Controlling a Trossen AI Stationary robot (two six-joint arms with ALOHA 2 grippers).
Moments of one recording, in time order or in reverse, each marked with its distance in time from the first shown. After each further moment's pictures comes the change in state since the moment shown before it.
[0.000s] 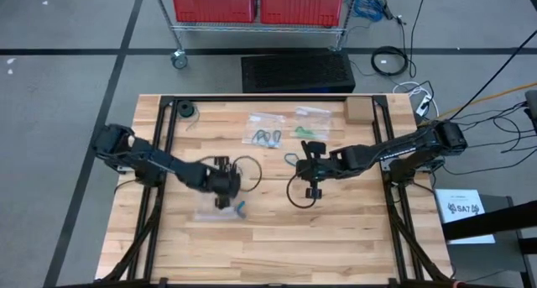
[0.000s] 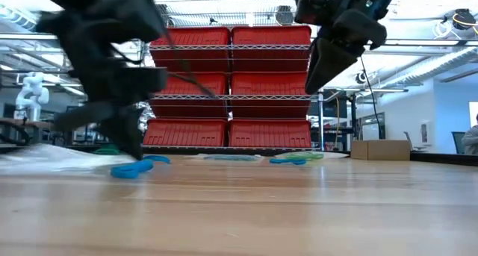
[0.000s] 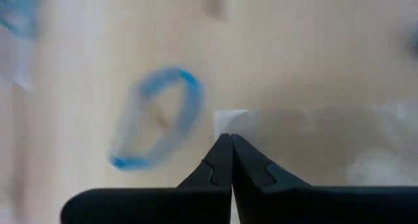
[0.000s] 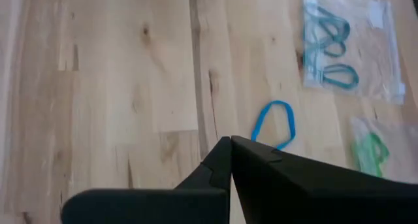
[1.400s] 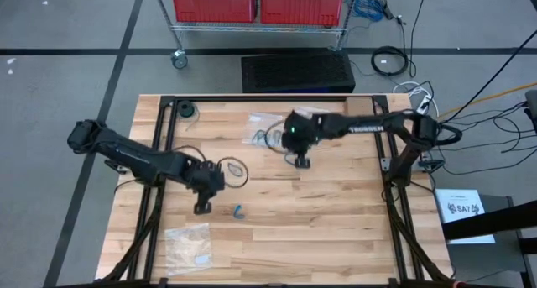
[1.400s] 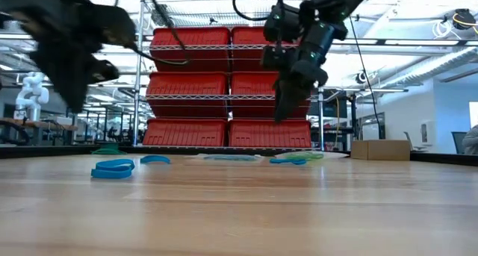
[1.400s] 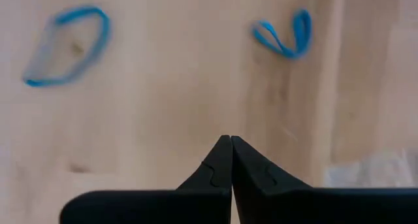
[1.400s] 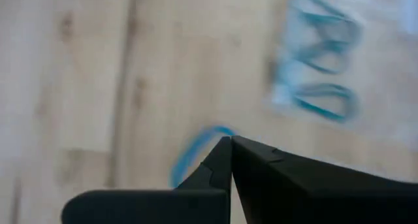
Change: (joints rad) left arm 0.024 -0.321 0.063 -0.330 0.413 -0.154; right arm -0.448 0.241 0.193 -0.023 -0.387 -0.447
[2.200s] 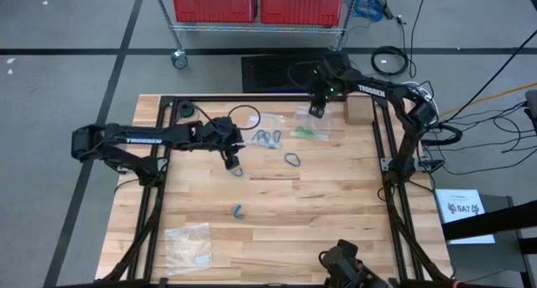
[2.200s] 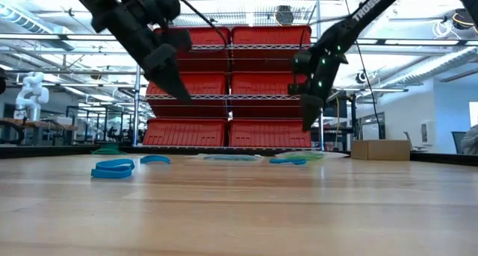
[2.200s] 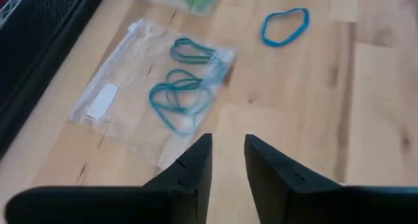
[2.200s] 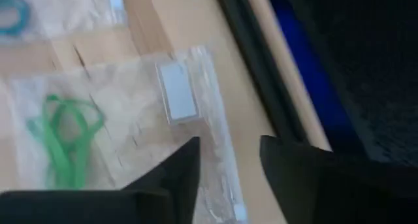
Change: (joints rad) left arm 0.485 0.059 -0.025 0.533 -0.114 0.377; right arm -0.540 0.115 0.110 -0.065 0.021 -0.092
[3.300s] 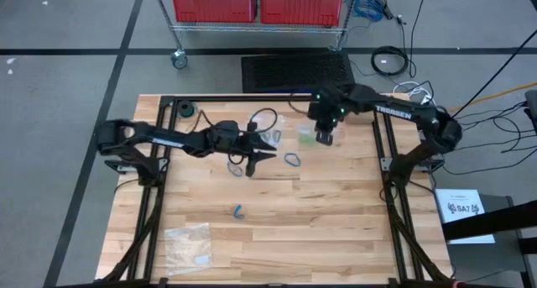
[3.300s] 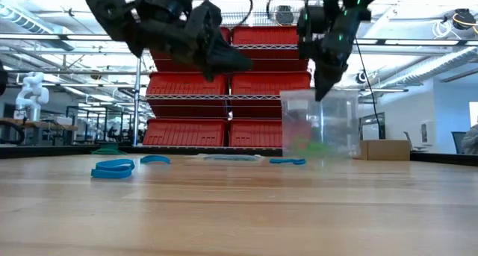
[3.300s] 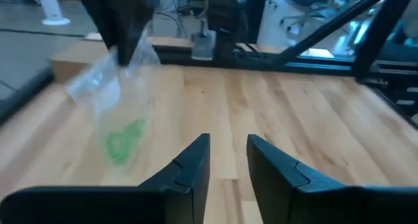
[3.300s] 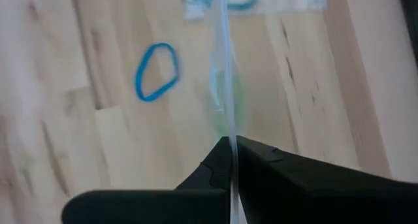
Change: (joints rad) left arm -0.061 0.270 0.001 0.779 0.342 -0.073; right arm 0.306 -0.326 -0.092 -0.287 -0.103 0.177
